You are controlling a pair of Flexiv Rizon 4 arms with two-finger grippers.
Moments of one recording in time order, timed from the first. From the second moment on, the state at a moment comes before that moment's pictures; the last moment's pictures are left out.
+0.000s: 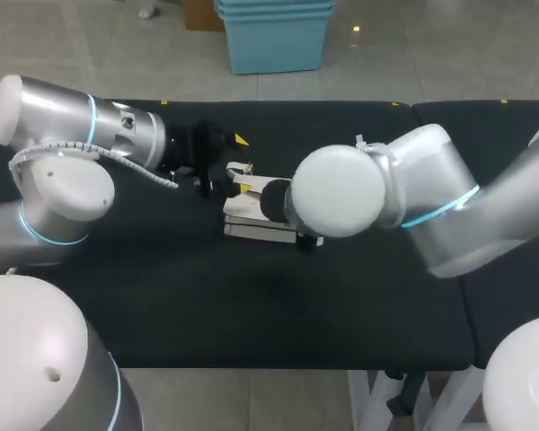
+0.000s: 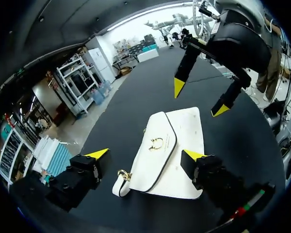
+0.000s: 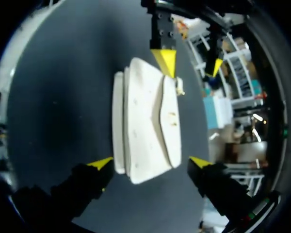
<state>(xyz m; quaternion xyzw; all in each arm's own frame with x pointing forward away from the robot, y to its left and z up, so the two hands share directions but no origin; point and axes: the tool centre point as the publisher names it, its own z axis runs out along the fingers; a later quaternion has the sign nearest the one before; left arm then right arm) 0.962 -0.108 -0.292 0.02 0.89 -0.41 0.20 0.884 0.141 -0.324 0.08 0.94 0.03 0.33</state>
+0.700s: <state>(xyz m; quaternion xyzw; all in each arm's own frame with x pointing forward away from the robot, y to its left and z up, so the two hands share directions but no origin) 0.956 -0.098 -0.284 -0.03 0.93 -0.32 0.16 0.892 0.120 -0.308 0.11 0.97 0.07 0.22</state>
